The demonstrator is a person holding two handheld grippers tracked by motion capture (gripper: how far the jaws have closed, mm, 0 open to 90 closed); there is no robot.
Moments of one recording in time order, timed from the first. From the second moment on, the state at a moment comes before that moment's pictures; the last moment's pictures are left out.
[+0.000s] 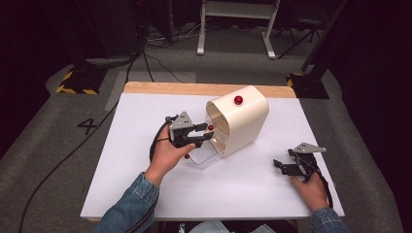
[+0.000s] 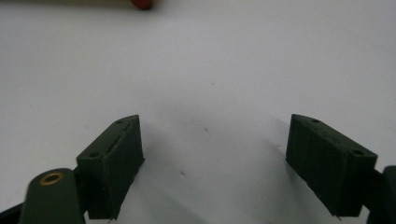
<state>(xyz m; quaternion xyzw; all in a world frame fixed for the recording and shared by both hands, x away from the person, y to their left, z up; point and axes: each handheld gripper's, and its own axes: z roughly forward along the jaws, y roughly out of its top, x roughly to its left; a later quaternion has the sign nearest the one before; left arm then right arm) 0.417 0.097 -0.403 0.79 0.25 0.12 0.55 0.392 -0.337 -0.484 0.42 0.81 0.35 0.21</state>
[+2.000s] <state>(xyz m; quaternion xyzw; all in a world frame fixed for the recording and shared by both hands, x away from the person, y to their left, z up) 0.367 0.163 -0.404 0.78 0.27 0.16 0.53 0.393 -0.338 -0.484 0.42 0.81 0.35 0.21</state>
